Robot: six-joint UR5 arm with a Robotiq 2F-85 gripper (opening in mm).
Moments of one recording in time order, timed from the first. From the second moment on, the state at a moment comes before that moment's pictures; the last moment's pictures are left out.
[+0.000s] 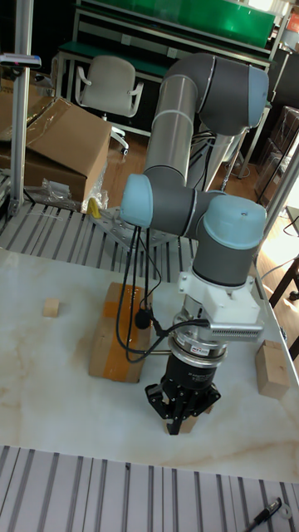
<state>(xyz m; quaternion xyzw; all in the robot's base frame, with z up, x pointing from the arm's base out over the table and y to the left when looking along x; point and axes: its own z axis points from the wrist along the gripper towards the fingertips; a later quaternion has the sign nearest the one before) 0.716 0.096 0.043 -0.11 0.99 0.02 0.10</state>
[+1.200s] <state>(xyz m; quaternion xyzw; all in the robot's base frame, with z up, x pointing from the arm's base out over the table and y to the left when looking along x) 0.723 0.120 0.036 -0.09 0.99 0.03 0.11</state>
